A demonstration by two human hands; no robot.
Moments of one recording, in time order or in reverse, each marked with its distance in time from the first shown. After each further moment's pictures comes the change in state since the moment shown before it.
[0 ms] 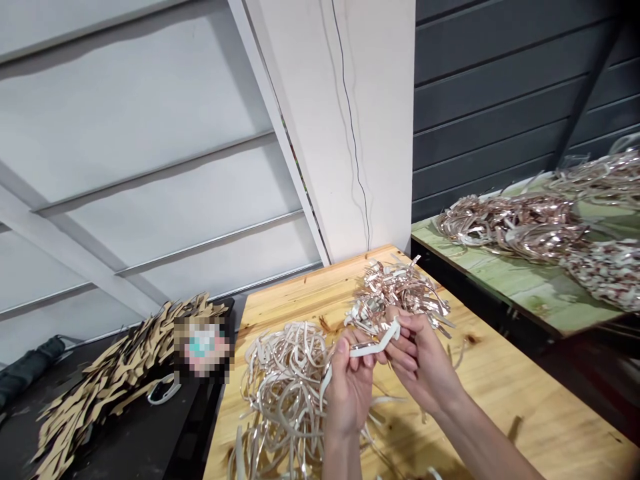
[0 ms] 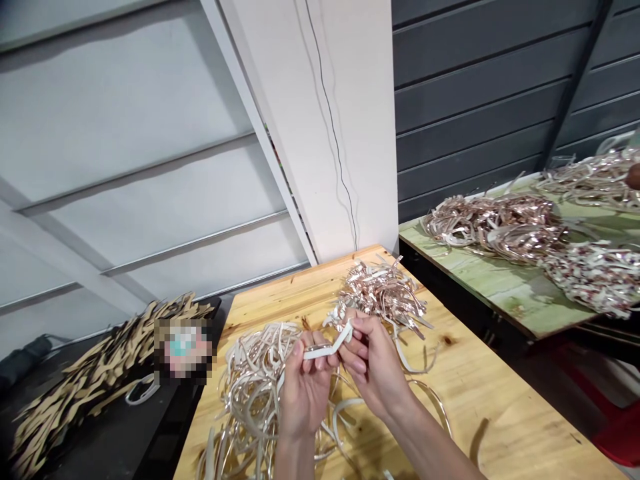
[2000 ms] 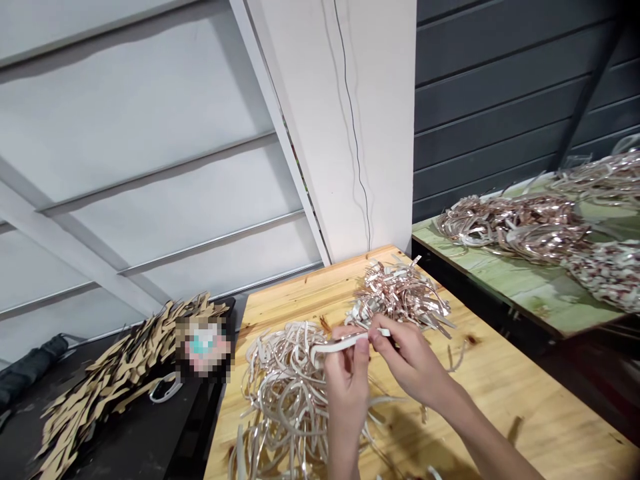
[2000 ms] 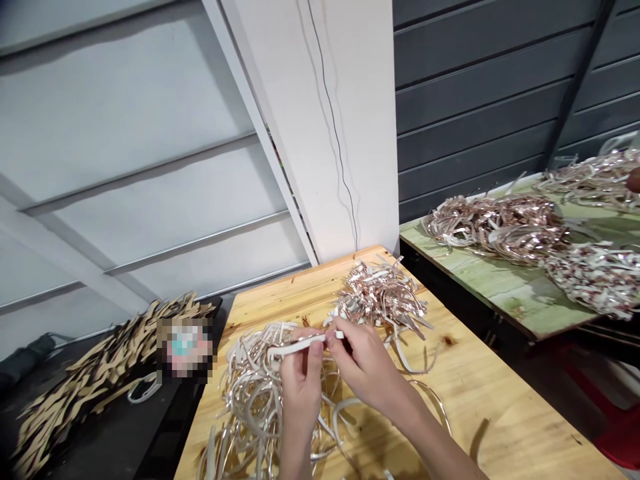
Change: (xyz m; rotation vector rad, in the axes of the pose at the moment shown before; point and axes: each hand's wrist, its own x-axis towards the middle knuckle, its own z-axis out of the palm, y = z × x) left_hand -0.004 0.004 -0.007 0.809 0.100 0.238; right_hand 0.005 -0.002 -0.024 -1.412 -0.304 -0.482
